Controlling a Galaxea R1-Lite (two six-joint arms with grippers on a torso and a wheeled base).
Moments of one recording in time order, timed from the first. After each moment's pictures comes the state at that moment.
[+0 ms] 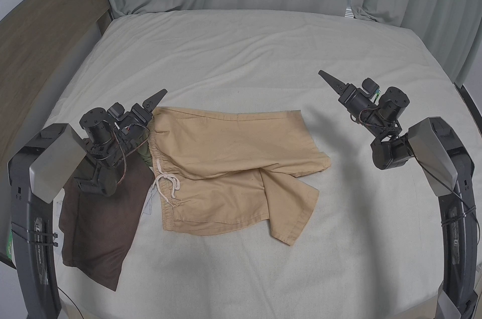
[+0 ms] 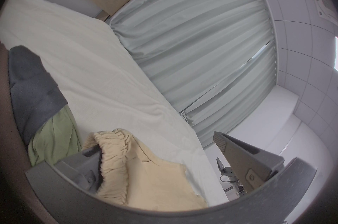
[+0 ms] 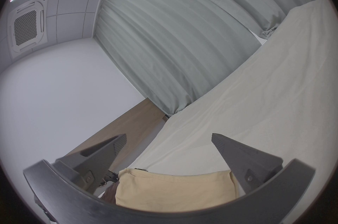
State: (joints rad) left arm -0.05 2.46 -1.30 -1.39 -0.41 -0.90; right arm 0.11 2.58 -1.70 -1.28 0.55 0.77
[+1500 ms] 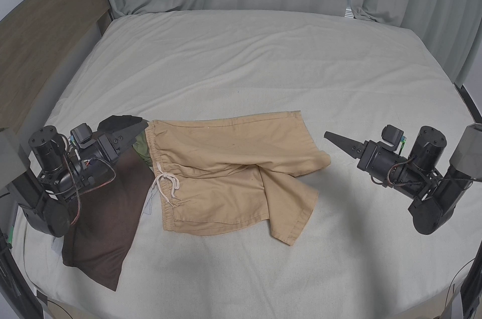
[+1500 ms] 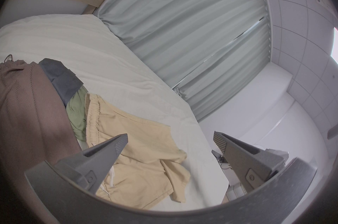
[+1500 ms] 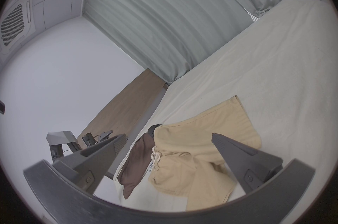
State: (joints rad) left arm 0.00 2.00 -0.56 -1.49 -0.65 -0.73; right arm 0.23 2.06 -0.58 -1.54 0.54 0.62
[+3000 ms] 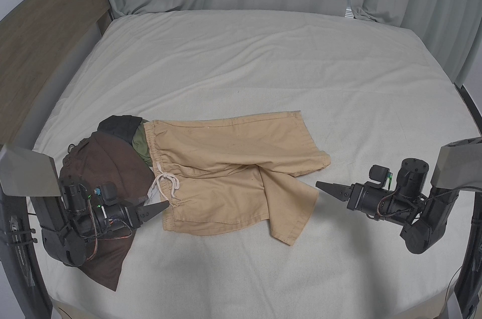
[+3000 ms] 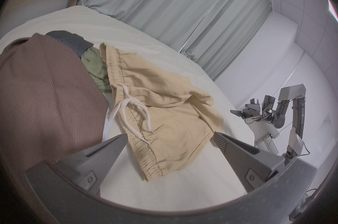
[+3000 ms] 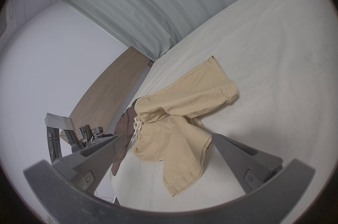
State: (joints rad) left arm 0.00 2.26 -0.37 -1.55 -0.70 -0.22; right arm 0.23 2.21 -0.45 -1.54 0.54 0.52
